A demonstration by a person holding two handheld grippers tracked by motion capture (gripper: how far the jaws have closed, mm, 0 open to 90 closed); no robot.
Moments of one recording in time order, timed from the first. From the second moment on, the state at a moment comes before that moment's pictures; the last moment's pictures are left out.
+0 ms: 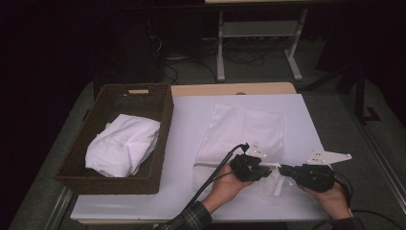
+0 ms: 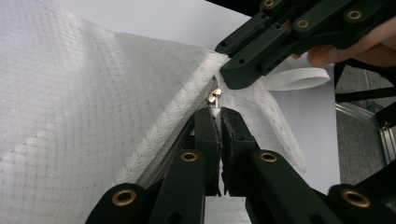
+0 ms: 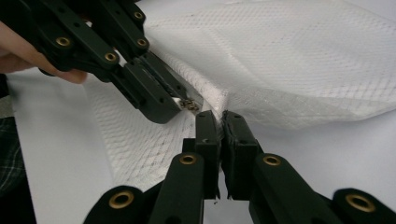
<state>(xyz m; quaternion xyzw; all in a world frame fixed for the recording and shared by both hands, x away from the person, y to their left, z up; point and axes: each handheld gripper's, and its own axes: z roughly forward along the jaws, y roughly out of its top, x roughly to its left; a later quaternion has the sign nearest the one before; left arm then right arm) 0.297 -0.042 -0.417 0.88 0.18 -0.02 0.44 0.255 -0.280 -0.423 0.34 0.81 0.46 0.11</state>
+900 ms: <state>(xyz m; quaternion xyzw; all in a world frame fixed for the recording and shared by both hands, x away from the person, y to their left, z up) 0.298 -0.033 -0.415 0.88 0.18 -0.02 0.44 0.257 -0.289 -0.427 0.36 0.81 0.46 0.12</state>
